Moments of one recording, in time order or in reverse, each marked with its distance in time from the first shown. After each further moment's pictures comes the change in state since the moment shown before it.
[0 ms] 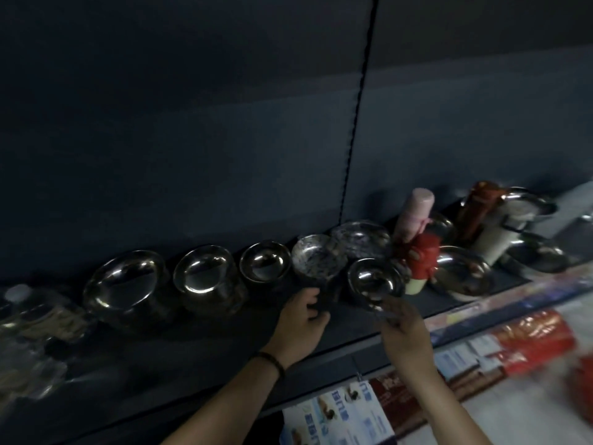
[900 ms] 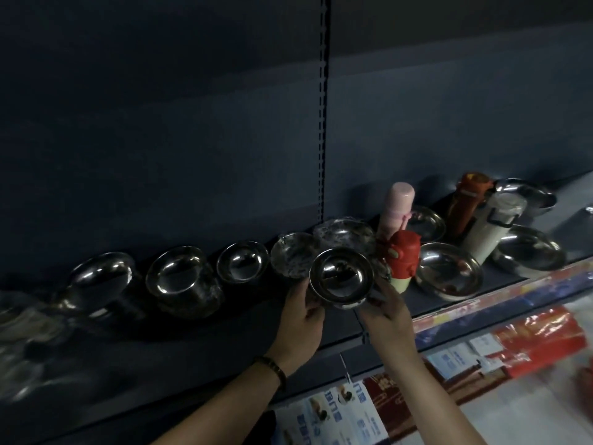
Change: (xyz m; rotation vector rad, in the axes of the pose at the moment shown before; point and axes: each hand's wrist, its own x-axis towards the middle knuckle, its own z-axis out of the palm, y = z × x) left_hand 0.006 0.037 0.063 -0.196 0.074 0.081; right_hand 0.028 -0.006 -0.027 0.297 -0.100 0.018
